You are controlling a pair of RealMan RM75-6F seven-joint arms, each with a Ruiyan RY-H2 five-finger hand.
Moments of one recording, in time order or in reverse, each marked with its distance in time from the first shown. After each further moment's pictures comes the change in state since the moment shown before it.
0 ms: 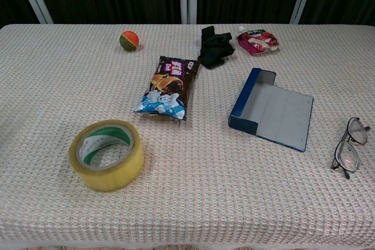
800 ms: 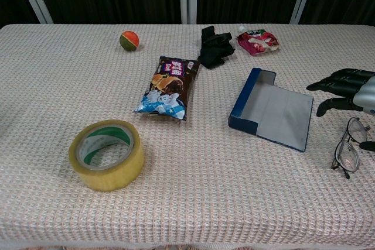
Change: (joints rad) left arm 0.016 0.003 0.007 0.007 -0.013 0.002 -0.002; right arm 0.242 -0.141 -0.073 0.148 -0.147 -0.179 0.105
